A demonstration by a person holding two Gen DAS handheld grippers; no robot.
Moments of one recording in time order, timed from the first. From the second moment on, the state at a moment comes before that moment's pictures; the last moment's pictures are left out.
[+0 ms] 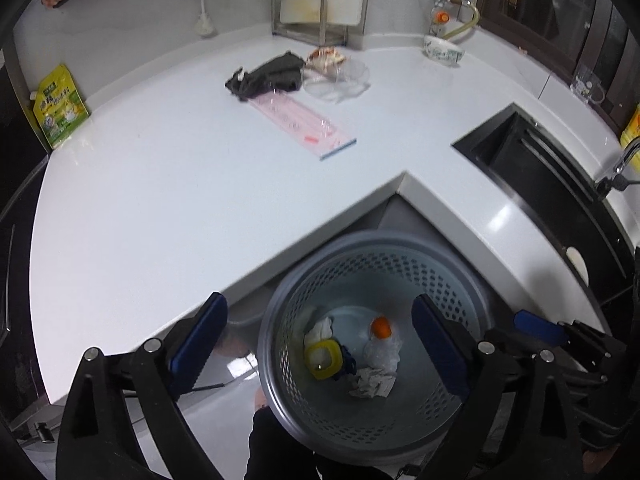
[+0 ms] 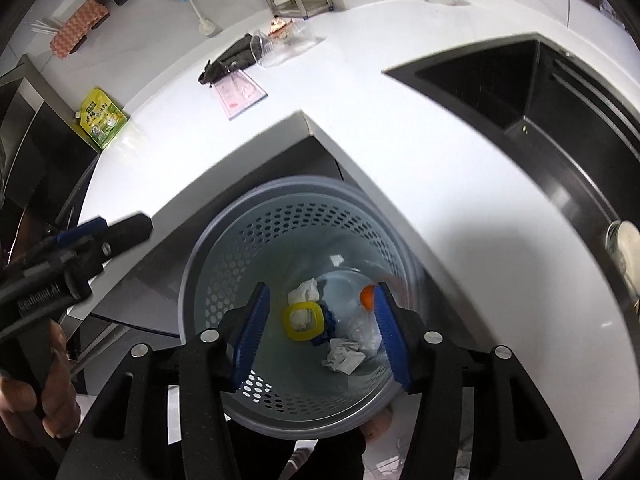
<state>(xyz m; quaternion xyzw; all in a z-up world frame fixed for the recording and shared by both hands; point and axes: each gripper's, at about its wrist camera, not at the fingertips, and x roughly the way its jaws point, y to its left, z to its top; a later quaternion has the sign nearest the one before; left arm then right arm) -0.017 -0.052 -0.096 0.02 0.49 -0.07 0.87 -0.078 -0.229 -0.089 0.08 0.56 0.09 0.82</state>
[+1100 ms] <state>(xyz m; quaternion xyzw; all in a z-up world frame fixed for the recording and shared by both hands) 0.047 0.010 -0.013 0.04 0.41 -0.09 0.91 -0.006 -0.209 -0.014 0.11 0.47 0.04 0.88</state>
